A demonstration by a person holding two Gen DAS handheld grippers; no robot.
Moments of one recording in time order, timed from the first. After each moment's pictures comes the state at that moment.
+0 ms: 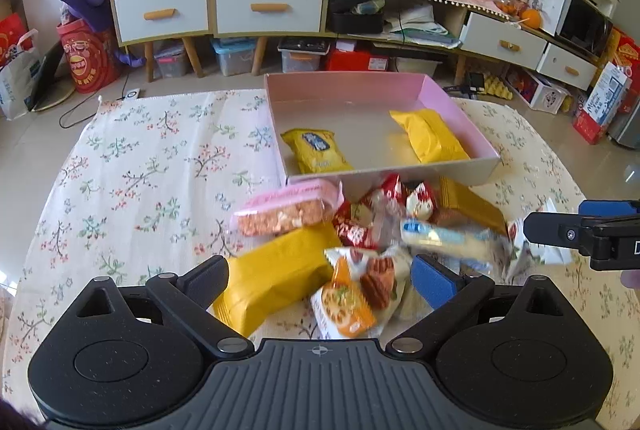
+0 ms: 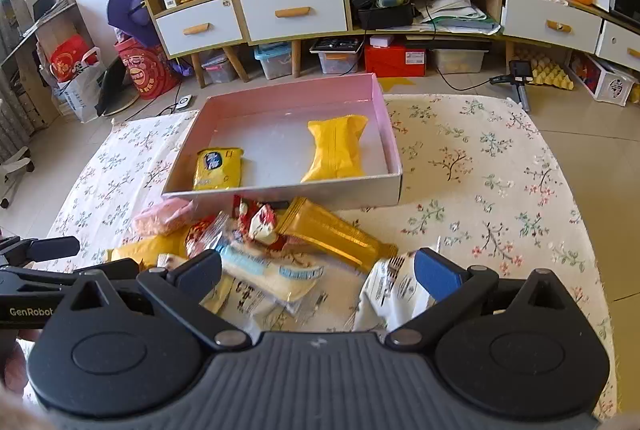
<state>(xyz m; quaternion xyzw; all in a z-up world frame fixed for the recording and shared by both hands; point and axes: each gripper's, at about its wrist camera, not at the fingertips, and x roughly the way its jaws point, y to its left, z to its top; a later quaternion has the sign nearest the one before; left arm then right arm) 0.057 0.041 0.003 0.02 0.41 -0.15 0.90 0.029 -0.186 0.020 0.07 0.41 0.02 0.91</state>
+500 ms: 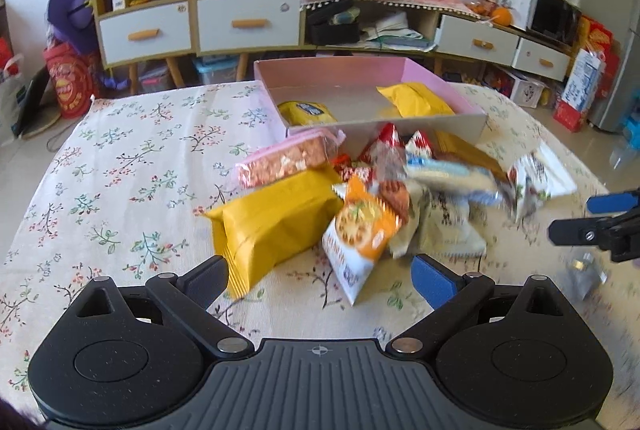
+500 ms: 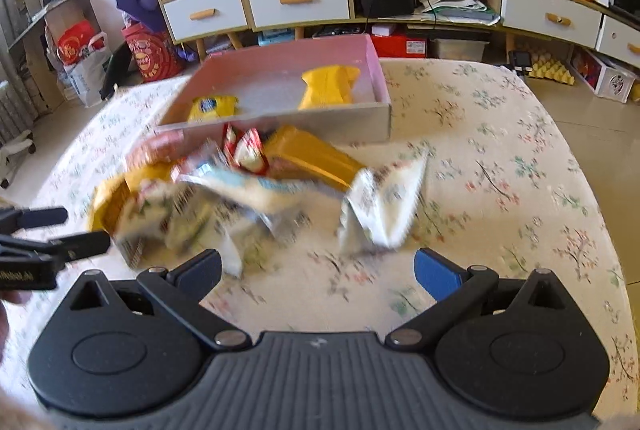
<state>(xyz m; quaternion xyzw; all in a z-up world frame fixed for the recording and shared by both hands) 0.013 0.063 -0.049 0.05 0.36 -0.19 0.91 -0.020 -0.196 -0.027 0.04 0.40 0.02 0.91</state>
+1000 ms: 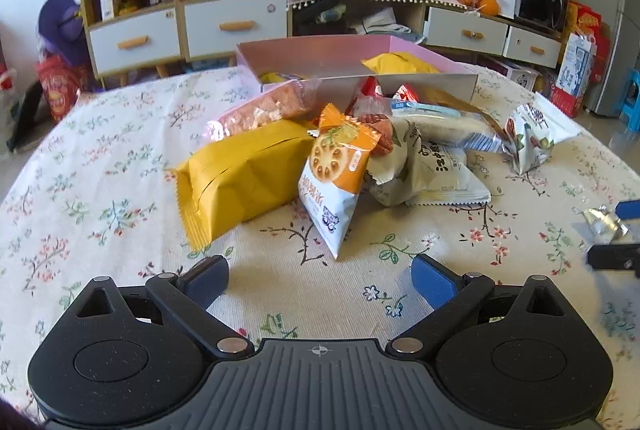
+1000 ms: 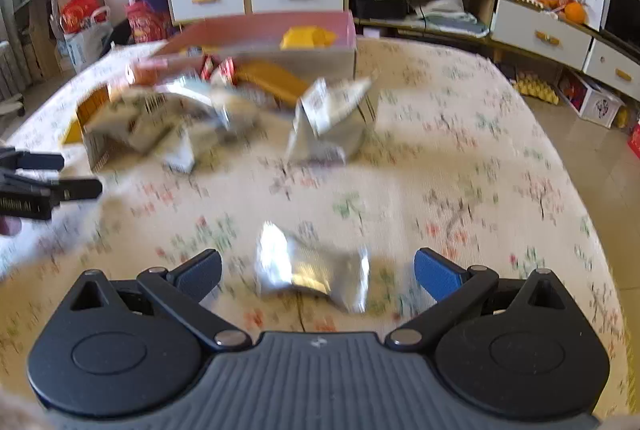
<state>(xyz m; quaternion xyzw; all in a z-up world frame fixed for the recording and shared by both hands) -0.004 0.048 -0.090 0.07 0.34 -0.20 0.92 -0.068 -0.212 -0.069 0.00 0.39 0.02 0.92</state>
